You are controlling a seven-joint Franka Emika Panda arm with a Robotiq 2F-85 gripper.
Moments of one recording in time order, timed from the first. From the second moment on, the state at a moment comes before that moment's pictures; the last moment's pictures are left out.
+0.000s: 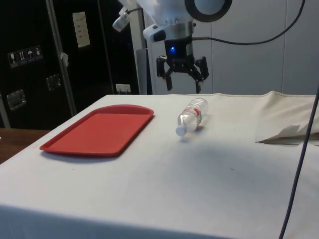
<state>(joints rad) 0.19 -0.03 -0.32 -2.53 -0.36 2.52 -1.24</state>
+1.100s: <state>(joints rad) 0.19 -0.01 -0.28 -2.53 -0.56 2.51 -1.06</state>
